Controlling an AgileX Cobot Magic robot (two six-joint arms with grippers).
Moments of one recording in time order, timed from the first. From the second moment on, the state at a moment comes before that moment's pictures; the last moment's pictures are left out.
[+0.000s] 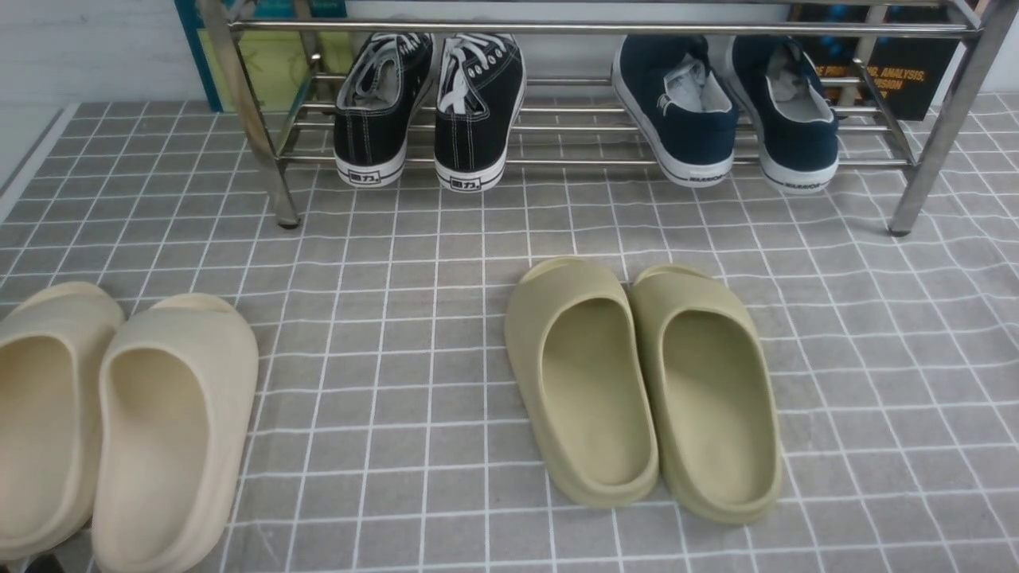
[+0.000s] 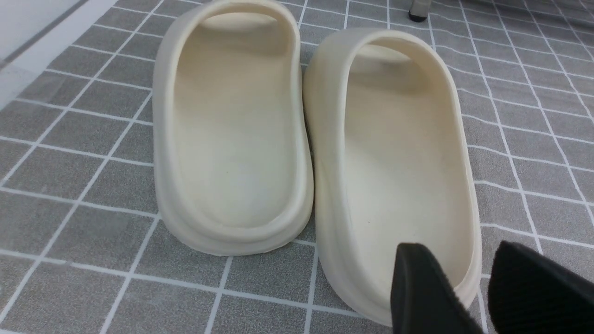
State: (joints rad) right arm 0.01 -0.01 0.02 -0.08 0.37 0.15; left arm 0.08 -0.01 0.03 0.03 0.38 -0.20
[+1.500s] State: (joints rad) right arm 0.01 -0.01 0.02 -0.08 0.38 0.15; left arm 0.08 -0.01 0.03 0.03 0.38 -0.20
